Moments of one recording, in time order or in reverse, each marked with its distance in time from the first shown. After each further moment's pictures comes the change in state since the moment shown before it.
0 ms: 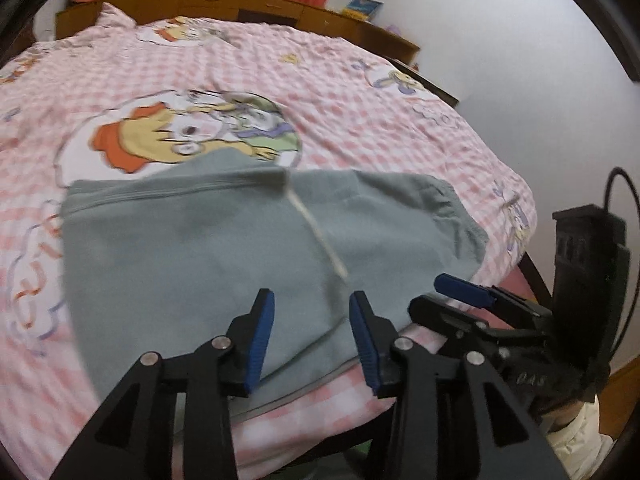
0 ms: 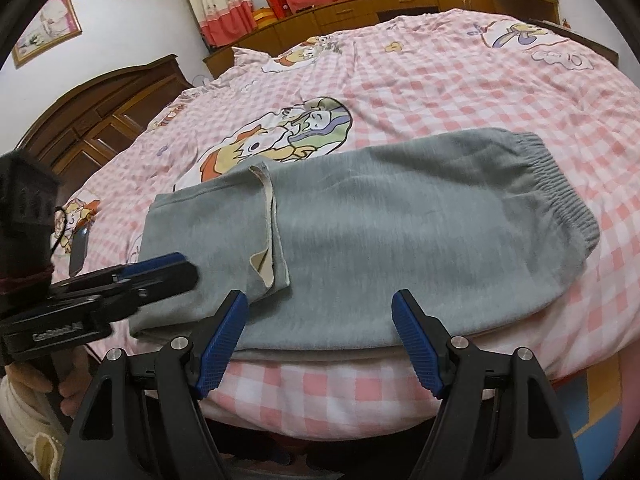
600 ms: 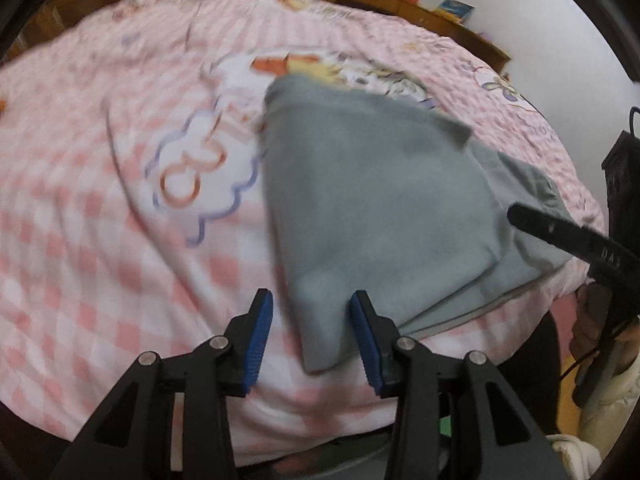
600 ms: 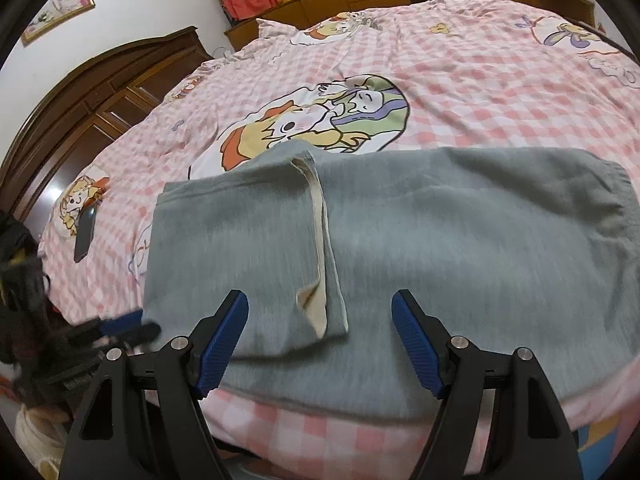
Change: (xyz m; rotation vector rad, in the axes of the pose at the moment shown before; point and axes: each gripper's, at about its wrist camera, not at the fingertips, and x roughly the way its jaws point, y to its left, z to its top) left arm -0.019 0.100 -0.062 -0.194 0.059 0.230; right arm 0.050 0.035 0.026 -0.058 0.087 0.059
